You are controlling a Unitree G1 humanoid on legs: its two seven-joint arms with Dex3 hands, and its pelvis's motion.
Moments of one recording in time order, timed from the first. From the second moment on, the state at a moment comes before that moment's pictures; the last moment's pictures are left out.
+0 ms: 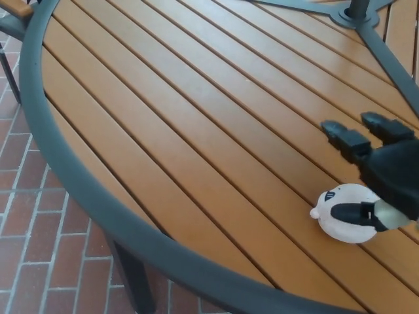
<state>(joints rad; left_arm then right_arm) 0.30 0.41 0.28 1.09 -0.08 -0.37 0.04 -0.23 -0.70 0.28 -0.15 -0.82 0.06 0.15</state>
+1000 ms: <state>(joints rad) 0.13 0.41 0.27 1.21 -0.08 -0.37 0.04 0.11 -0.76 -0.78 -0.12 -0.48 -0.10 0.19</state>
